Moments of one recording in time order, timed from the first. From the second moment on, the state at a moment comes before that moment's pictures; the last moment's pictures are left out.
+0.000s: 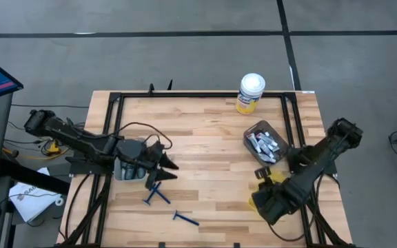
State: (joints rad) left arm -0.29 1.07 0.68 0.09 -0.04 -0.58; right arm 0.79 1.56 1.22 -1.21 0.32 0.39
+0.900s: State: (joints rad) left arm -0.55 1.29 0.68 -0.02 0.00 -0.37; right arm 0.86 1.64 1.14 -1.23 0.17 0.42
